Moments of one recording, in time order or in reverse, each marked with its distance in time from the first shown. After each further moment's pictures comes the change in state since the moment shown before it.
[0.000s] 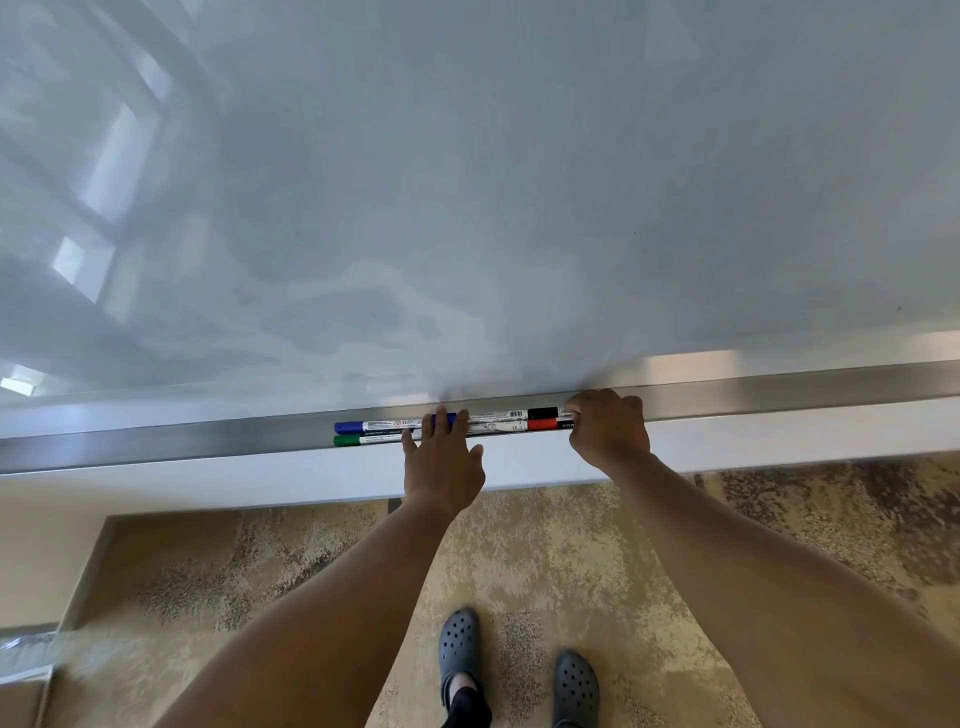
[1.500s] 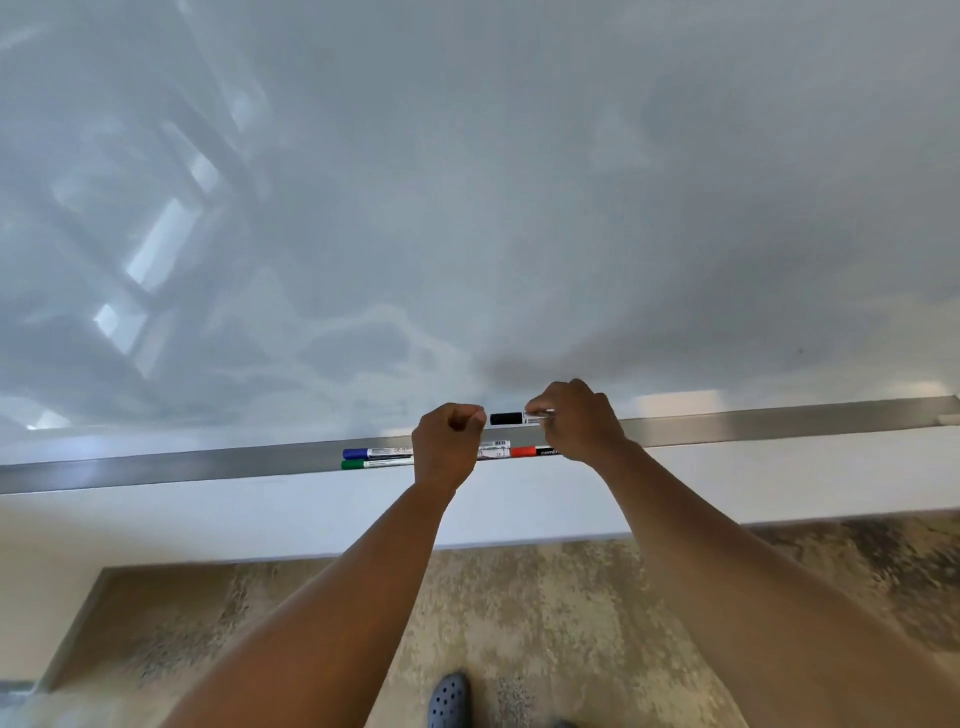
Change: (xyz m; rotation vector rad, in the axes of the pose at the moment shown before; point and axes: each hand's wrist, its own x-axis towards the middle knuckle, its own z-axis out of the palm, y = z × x) left_hand -0.052 0.051 -0.086 -1.026 0.318 -0.134; right_hand -0.044 -0.024 -0.099 0.125 0.079 -0.215
